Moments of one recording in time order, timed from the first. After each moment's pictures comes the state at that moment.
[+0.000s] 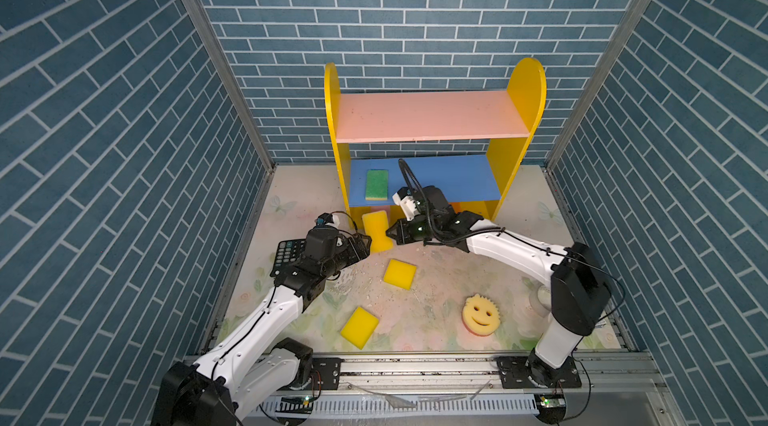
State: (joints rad) left arm -0.40 0.98 0.60 -0.20 0.13 -0.79; right arm 0.81 1.69 1.33 -0.30 -0.34 0.52
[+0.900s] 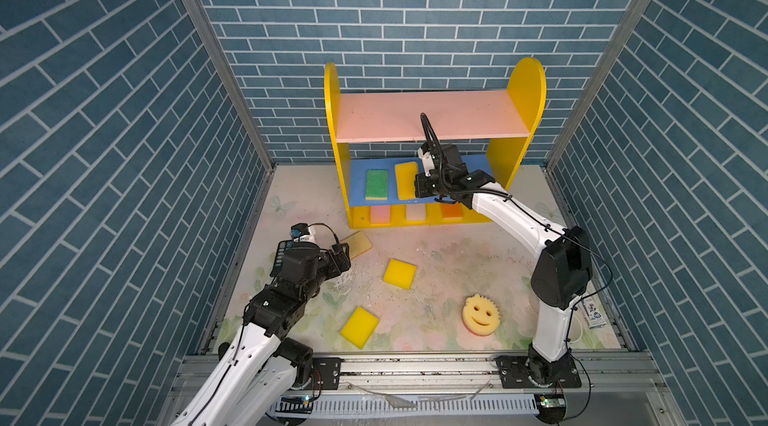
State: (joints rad) left arm -0.40 0.63 0.61 -0.55 -0.13 -0.67; right arm 0.64 1.93 1.78 -0.53 -0.06 0.30
